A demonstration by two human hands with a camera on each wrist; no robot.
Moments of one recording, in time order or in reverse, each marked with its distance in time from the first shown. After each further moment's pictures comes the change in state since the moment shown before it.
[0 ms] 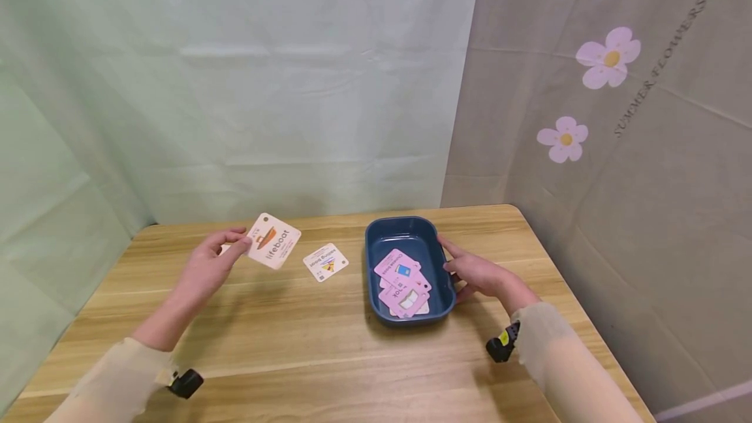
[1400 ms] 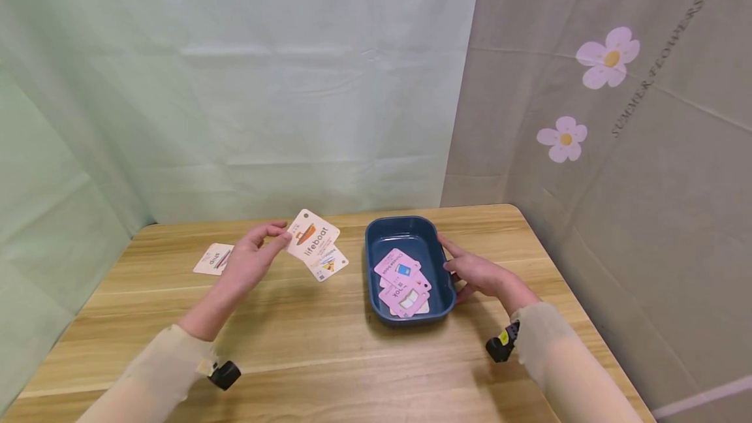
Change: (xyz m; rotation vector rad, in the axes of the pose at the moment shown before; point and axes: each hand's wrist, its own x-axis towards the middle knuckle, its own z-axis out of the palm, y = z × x) left_hand 0.004 0.027 0.052 -0.084 -0.074 0.057; right_hand -0.002 0.000 0.001 -0.006 0.009 -0.005
